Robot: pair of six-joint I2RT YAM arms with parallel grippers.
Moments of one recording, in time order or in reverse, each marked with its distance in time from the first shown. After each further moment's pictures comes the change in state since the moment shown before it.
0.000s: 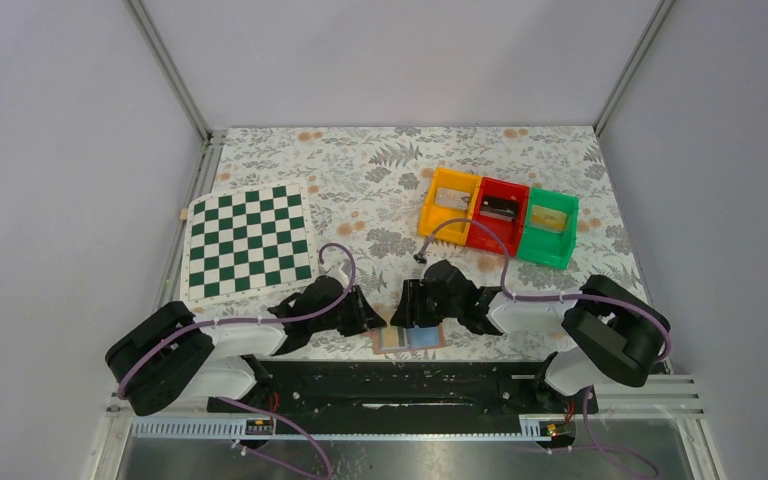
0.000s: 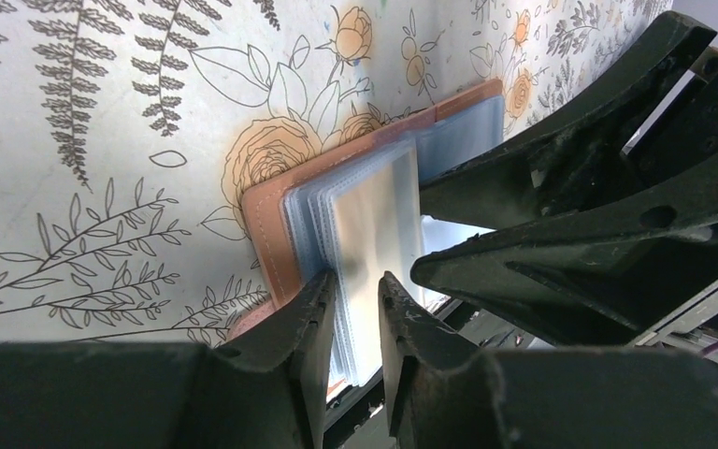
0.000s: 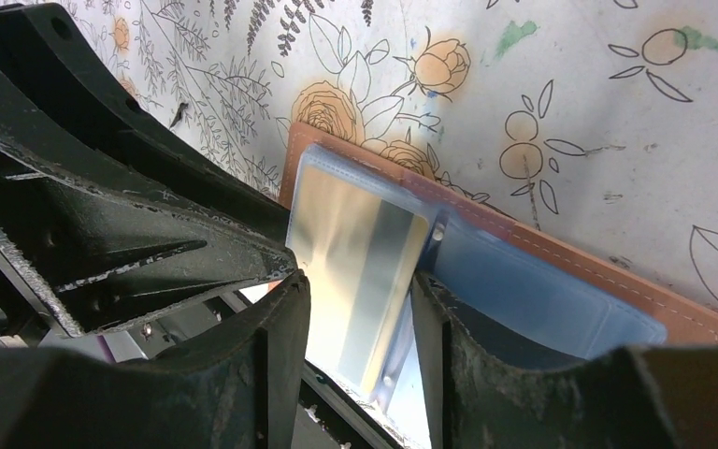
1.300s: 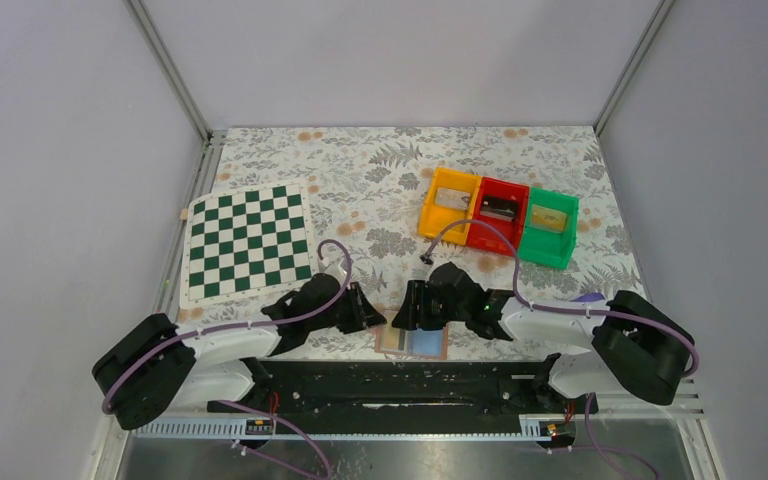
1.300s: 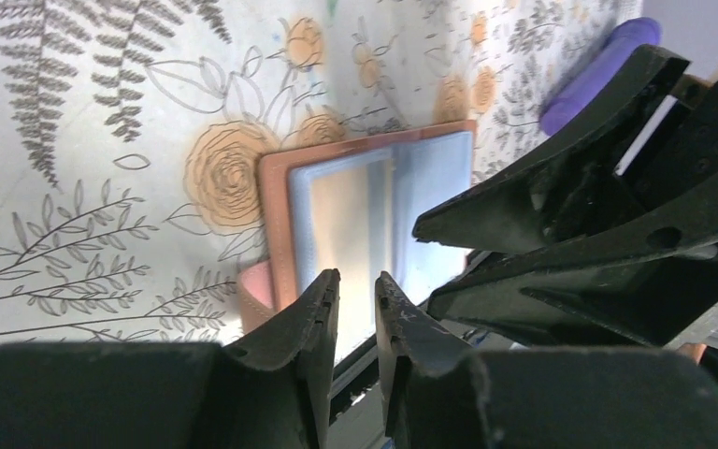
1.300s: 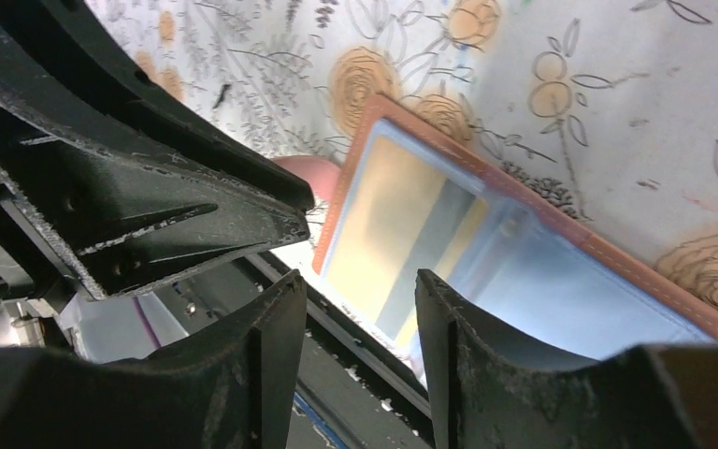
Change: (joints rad) left arm -0.001 -0.114 0.019 -0.079 0.000 0.032; right arm 0.032 -0.149 -0.013 -0.093 0.006 0.080
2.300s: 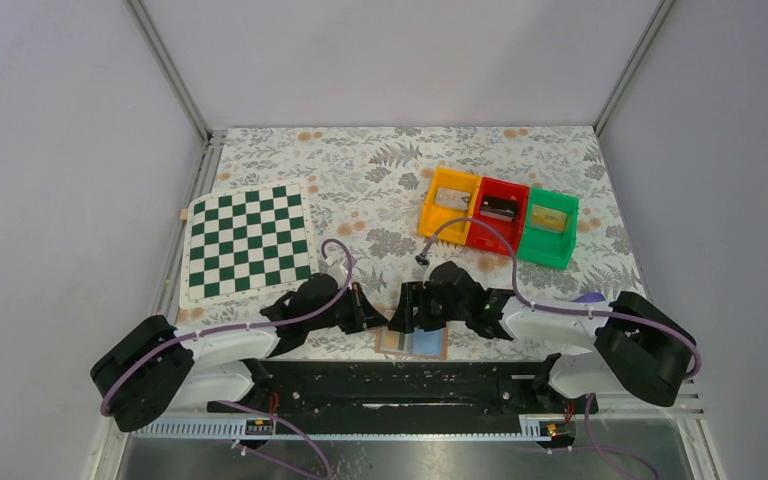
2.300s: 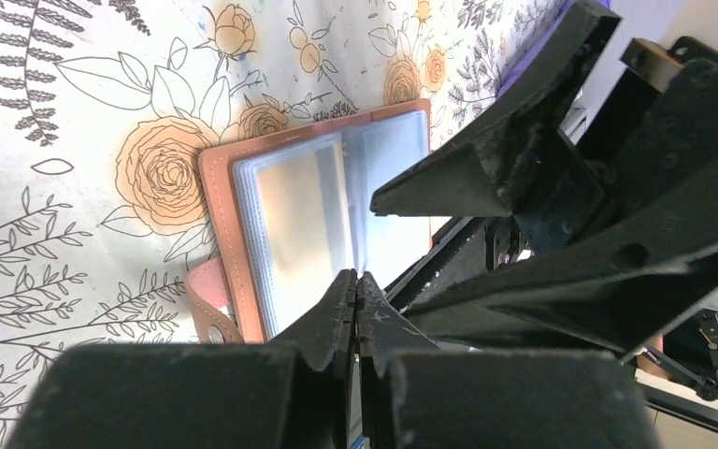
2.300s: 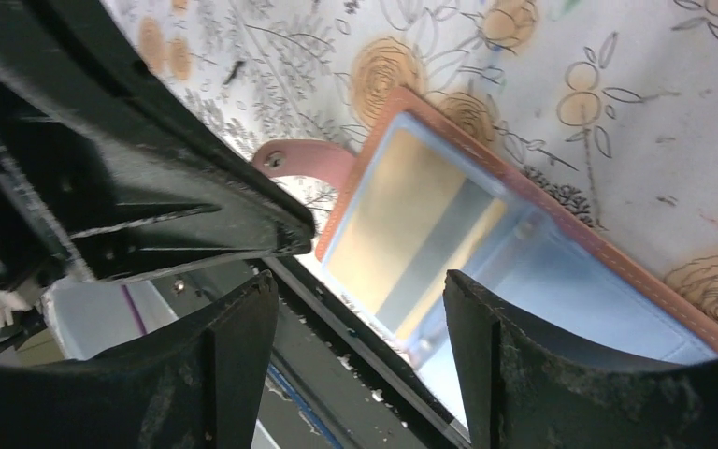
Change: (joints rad) left arm 0.002 0.008 -0.014 0.070 0.081 0.009; right arm 0.000 0.015 0.008 -0.020 -0.024 -0.084
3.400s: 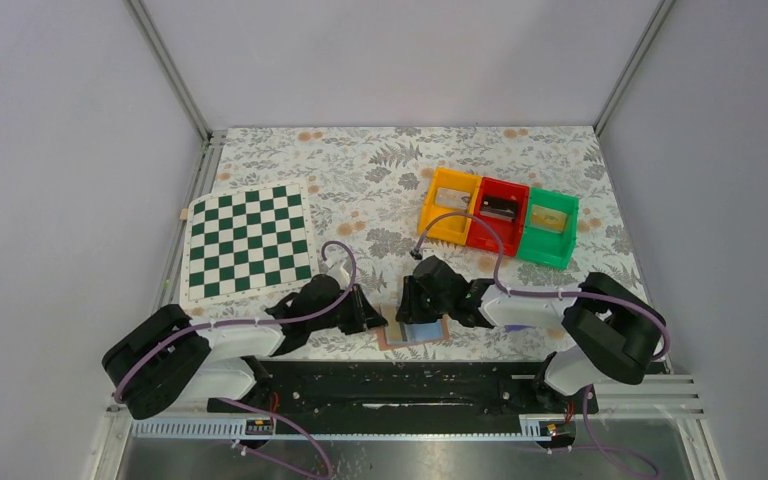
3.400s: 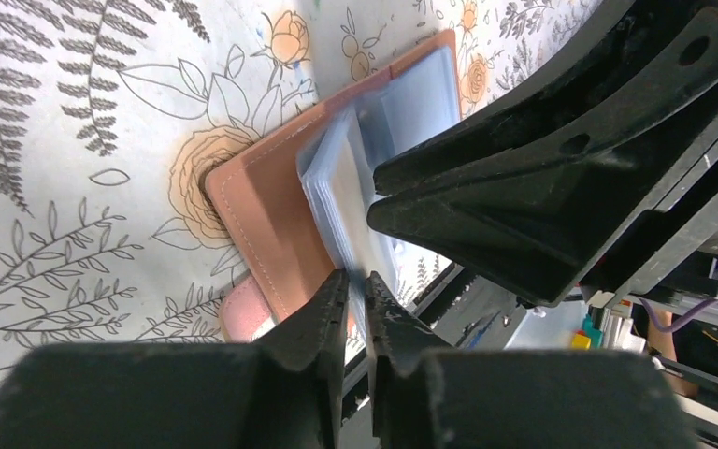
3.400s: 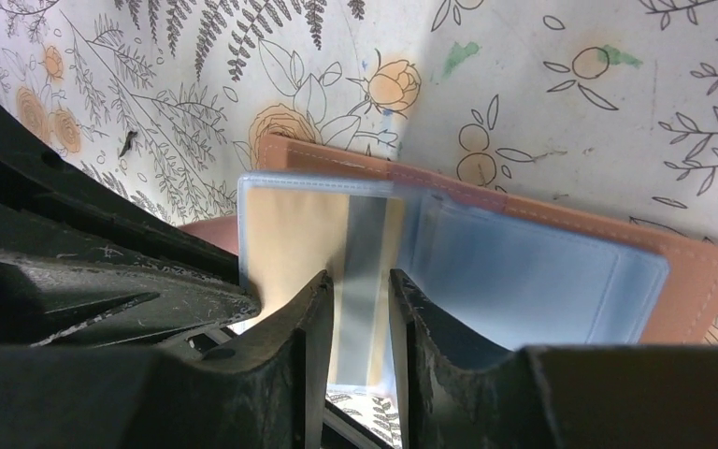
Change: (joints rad) left arm 0.013 0.082 -0.014 0.061 -0.029 0.007; right arm -0.001 0.158 0.119 -0.085 0.132 0.000
